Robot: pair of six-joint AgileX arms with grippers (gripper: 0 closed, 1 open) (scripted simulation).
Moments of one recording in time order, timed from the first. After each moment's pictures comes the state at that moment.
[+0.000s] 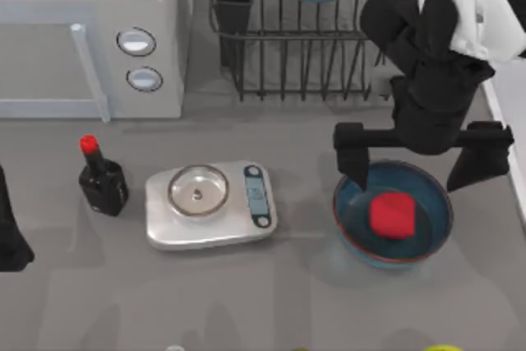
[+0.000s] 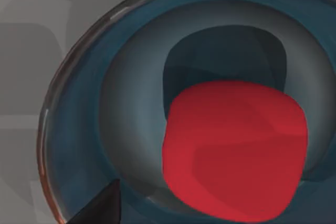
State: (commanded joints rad) left arm 0.00 0.00 0.00 0.00 0.00 0.00; right arm 0.50 1.96 1.49 -1.10 0.00 0.52
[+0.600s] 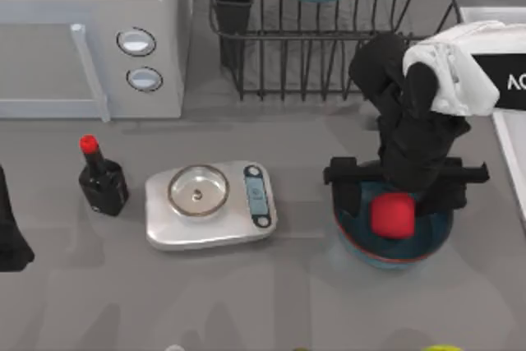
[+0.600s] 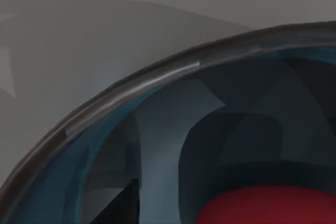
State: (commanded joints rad) left arm 0.00 0.00 0.00 0.00 0.00 0.00; right arm 0.51 2.09 1.29 -0.76 0.00 0.52
